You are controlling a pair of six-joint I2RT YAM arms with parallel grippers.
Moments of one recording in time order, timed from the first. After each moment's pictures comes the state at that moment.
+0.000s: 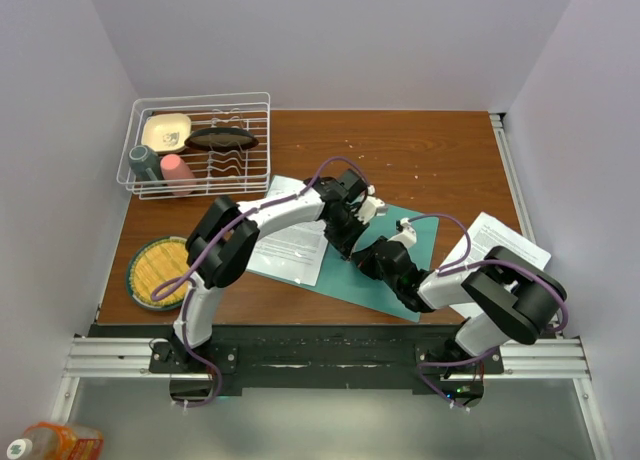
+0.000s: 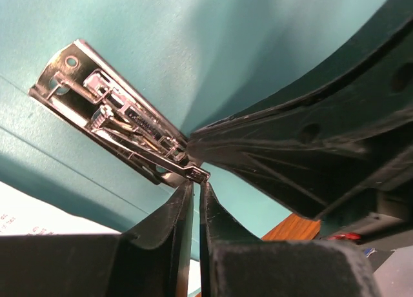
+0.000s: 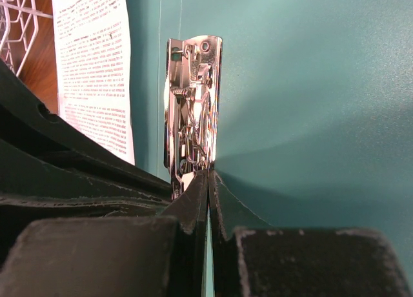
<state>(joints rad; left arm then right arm) -0.82 2.10 1.60 -0.73 0.35 0.04 0.78 1.54 0.30 0.63 0.30 1.15</state>
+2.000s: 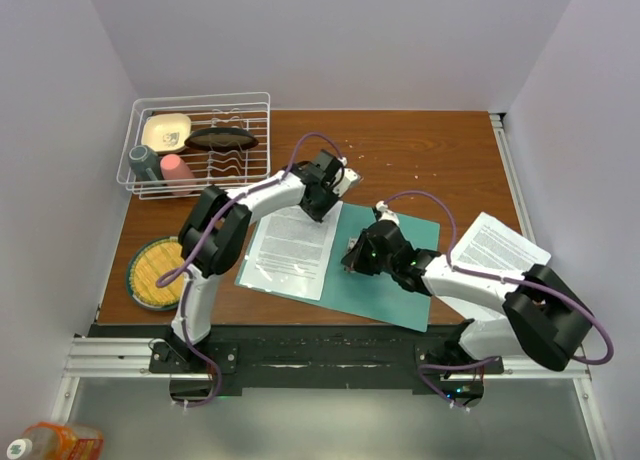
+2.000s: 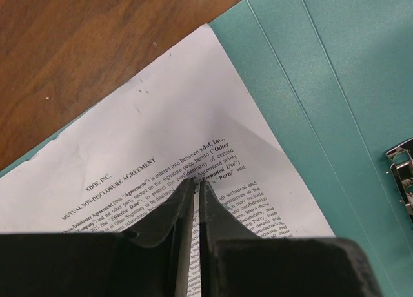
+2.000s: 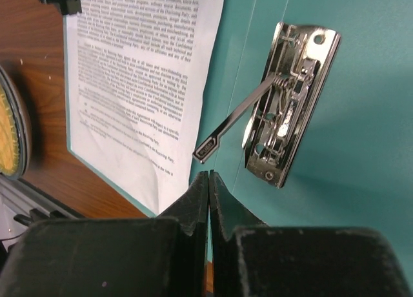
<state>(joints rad) -0.66 2.13 1.59 -0.58 0.01 0.14 0.78 1.32 0.55 0.06 0.06 0.95</state>
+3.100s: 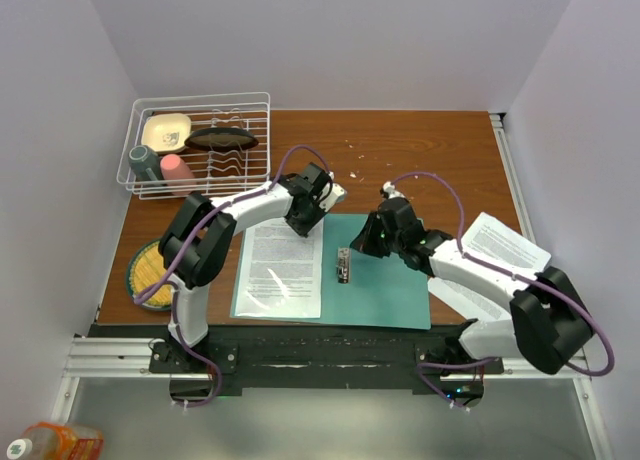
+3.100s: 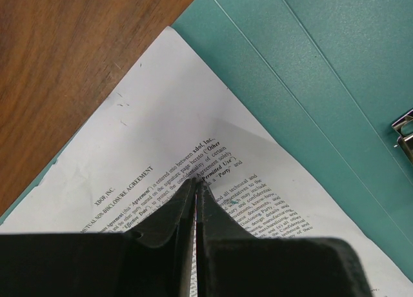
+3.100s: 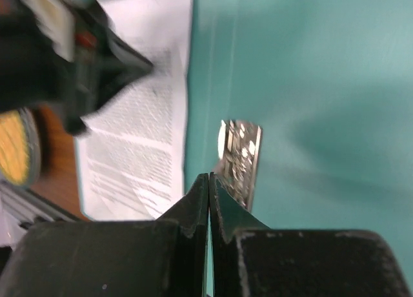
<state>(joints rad) -0.66 1.98 1.37 -0.61 -0.02 0.14 0.63 1.31 0.70 -0.11 -0.03 0.81</state>
